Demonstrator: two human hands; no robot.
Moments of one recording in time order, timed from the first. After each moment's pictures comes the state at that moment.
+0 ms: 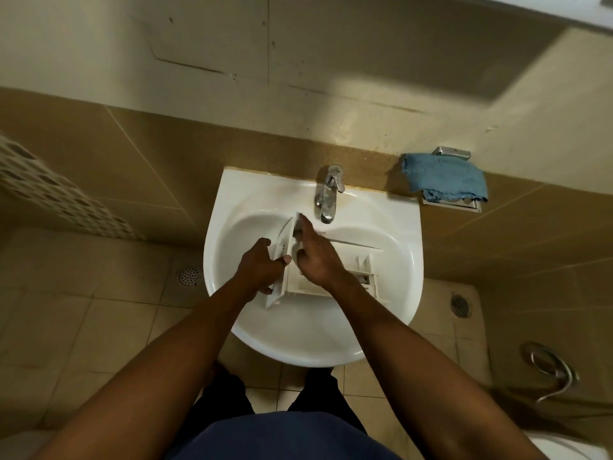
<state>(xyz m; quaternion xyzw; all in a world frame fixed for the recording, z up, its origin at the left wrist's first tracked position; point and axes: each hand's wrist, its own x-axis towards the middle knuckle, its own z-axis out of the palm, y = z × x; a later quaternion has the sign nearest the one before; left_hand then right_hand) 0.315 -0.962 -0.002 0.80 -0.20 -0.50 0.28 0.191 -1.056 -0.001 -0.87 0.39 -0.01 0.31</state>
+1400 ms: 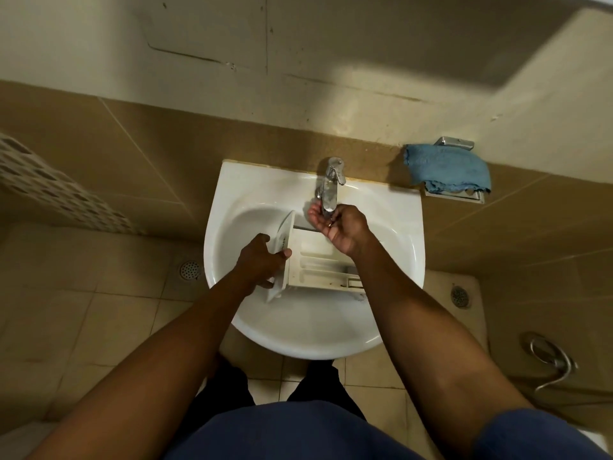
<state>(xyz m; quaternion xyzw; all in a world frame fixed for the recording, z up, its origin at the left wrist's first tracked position) 0.321 -0.959 -0.006 0.78 -0.16 -0.53 0.30 0.188 -1.114 0.028 -0.14 0.49 -0.23 0.83</state>
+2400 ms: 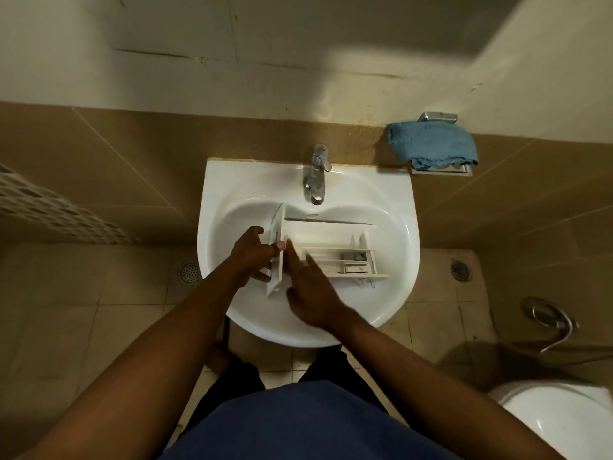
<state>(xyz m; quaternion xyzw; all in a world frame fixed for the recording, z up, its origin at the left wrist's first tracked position) 0.322 -0.965 0.014 0.76 -0.16 -0.56 0.29 0.144 -0.968 0.000 -0.88 0.31 -0.05 0.36</state>
